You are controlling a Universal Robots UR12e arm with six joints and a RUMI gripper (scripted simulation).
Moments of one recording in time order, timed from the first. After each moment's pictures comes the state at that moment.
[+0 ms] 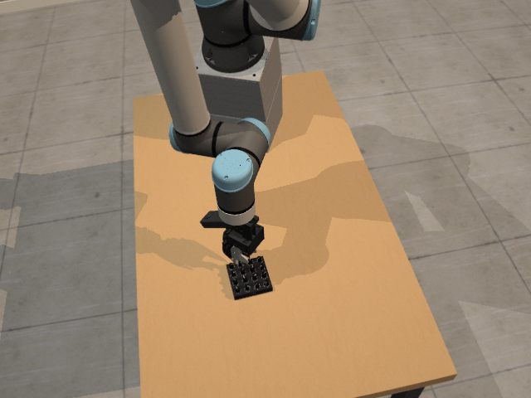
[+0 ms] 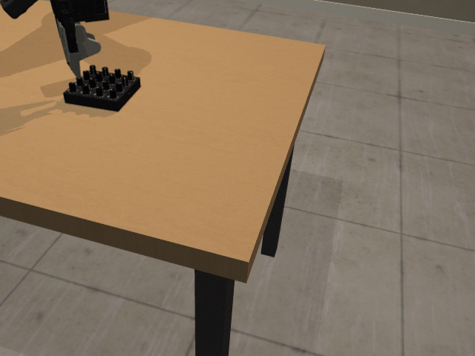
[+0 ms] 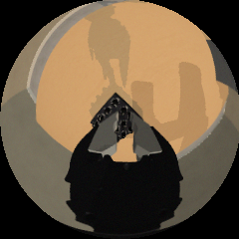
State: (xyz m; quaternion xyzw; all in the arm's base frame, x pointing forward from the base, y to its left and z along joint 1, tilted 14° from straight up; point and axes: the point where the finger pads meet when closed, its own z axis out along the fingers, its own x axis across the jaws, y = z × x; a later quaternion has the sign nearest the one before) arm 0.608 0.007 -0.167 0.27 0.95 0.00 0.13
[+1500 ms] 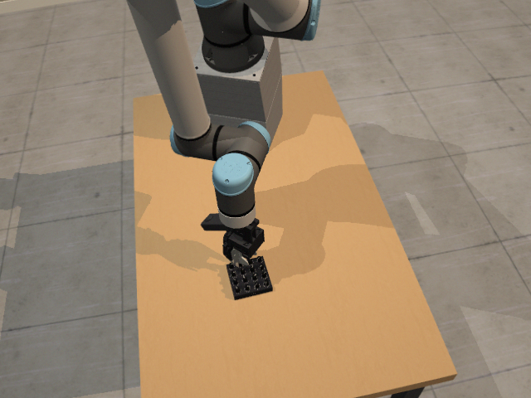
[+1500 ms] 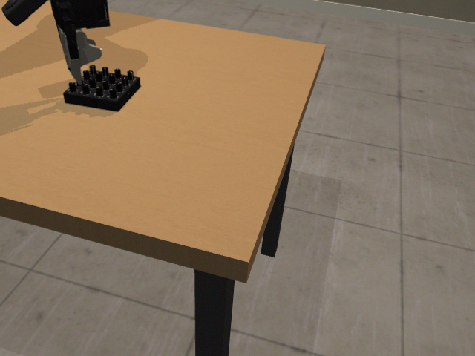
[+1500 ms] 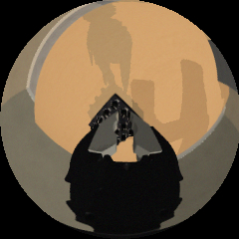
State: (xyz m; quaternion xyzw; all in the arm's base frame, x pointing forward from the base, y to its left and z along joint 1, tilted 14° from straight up) arm 0.611 0.007 -0.178 0.27 0.95 0.00 0.13
